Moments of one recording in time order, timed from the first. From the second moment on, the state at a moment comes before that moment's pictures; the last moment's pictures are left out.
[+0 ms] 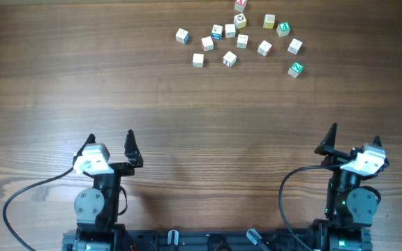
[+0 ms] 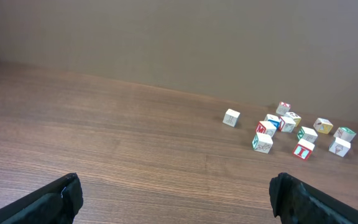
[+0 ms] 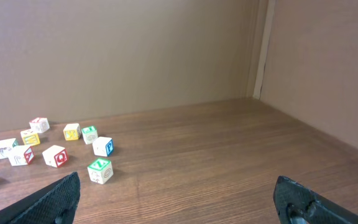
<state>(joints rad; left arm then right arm) -0.07 0.01 0.01 -0.07 -0.09 -0.20 -0.11 0.02 0.01 0.02 0.22 0.00</state>
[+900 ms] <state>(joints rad) -0.07 0.01 0.13 -0.34 0.05 -0.20 -0.11 0.02 0.01 0.02 0.22 0.00</state>
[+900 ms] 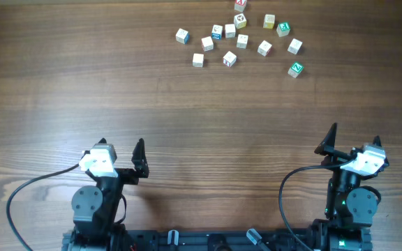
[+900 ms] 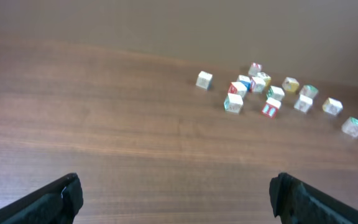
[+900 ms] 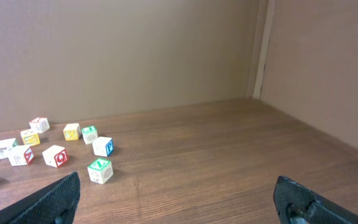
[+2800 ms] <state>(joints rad) -0.07 1.05 1.22 -1.23 0.36 -0.34 -0.11 0.02 0.01 0.02 0.22 0.00</state>
